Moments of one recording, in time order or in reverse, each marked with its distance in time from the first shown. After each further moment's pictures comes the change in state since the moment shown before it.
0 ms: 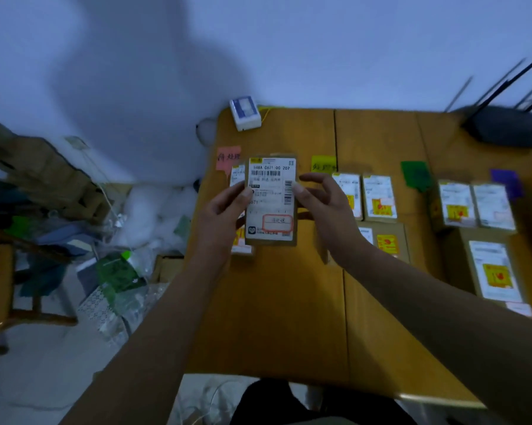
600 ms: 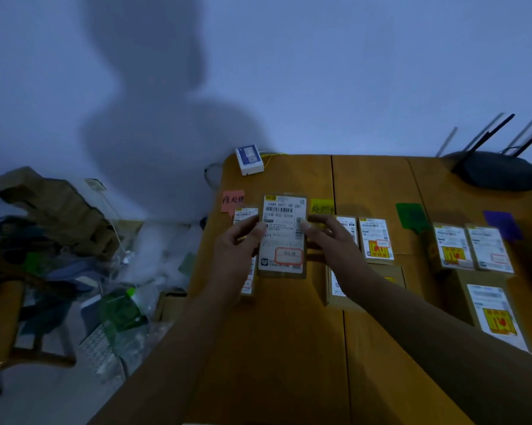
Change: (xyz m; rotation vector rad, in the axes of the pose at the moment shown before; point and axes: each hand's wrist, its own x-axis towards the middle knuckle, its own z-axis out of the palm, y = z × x) left_hand 0.004 0.016 0.033 0.063 0.022 0.033; right_hand 0.010 -0.019 -0.030 0.082 -0.076 0.130
